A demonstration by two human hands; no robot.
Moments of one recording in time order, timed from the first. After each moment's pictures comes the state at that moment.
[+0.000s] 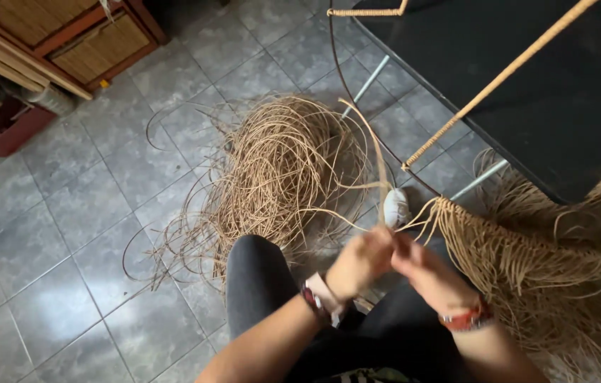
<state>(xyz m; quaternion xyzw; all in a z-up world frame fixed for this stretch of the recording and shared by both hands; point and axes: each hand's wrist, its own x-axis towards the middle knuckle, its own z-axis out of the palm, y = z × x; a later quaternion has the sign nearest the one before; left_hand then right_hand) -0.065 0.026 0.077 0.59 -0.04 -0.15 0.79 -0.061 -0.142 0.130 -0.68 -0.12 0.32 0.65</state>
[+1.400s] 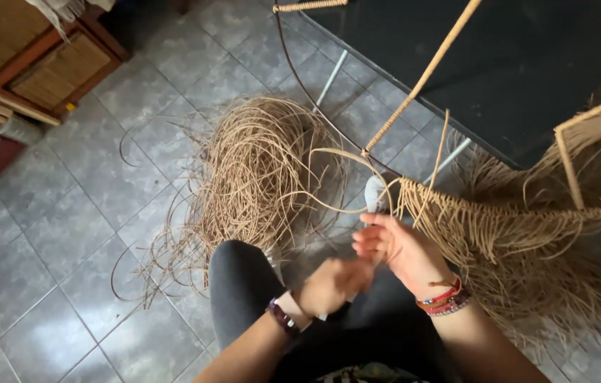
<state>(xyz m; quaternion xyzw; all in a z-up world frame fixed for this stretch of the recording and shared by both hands) -0.096 0.042 0.084 0.70 -0.25 -0.17 0.65 -0.075 -0.154 0.114 -0.50 0.17 0.25 0.81</state>
